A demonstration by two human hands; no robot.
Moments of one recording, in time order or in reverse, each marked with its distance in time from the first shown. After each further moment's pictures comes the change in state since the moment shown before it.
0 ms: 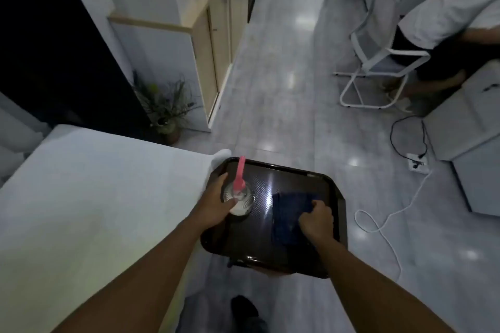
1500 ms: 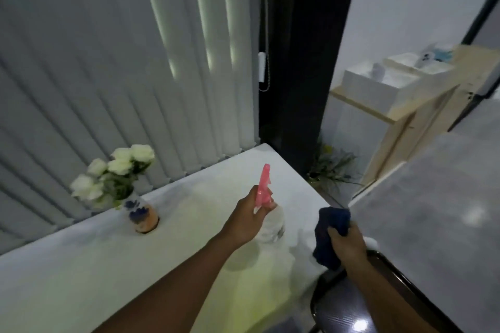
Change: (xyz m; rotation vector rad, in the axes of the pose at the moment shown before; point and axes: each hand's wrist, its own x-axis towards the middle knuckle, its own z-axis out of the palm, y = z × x) left_hand -0.199 -0.032 -0.173 -0.276 0.817 -0.080; right_hand -0.107 -0.244 0.111 0.047 -0.482 -0.568
